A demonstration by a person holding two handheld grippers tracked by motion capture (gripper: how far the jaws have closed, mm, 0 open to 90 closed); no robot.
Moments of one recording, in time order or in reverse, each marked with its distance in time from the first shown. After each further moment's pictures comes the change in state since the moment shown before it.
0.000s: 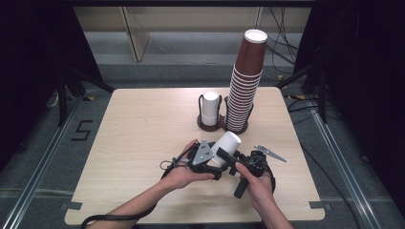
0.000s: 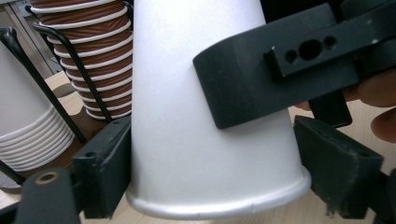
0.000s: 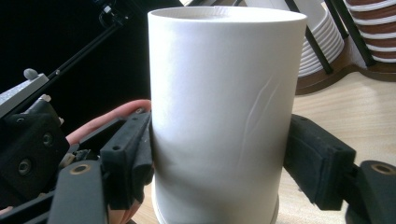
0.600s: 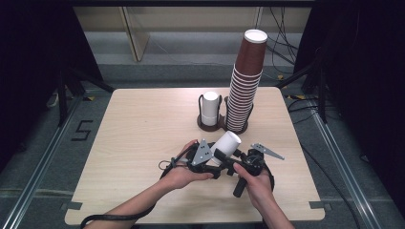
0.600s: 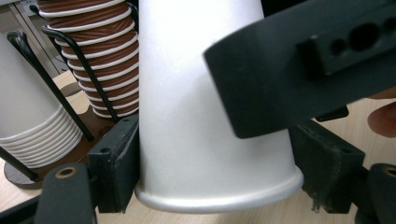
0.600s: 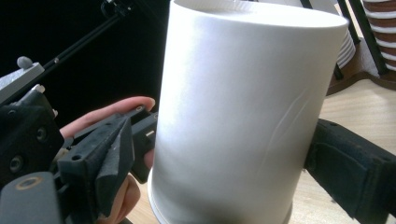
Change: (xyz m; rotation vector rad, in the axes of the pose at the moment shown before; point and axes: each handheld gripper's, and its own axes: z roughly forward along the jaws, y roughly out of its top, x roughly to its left) left arm 0.000 0.005 -0.007 0.022 0.014 0.015; right arm 0.010 0.003 0.003 0.030 0.000 -0.053
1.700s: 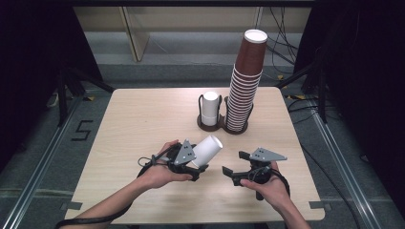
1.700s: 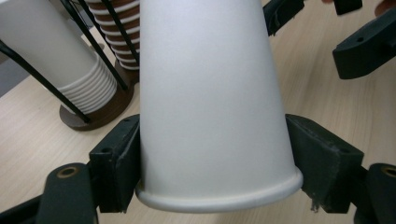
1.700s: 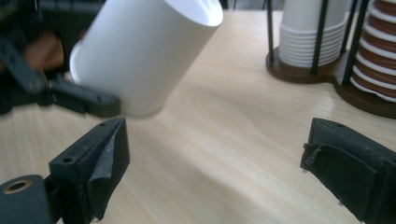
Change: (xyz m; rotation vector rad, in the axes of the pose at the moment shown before) left arm 0.027 -0.004 -0.052 0.209 -0.014 0.103; right arm -0.013 0.001 -0.025 0.230 -0.024 -0.481
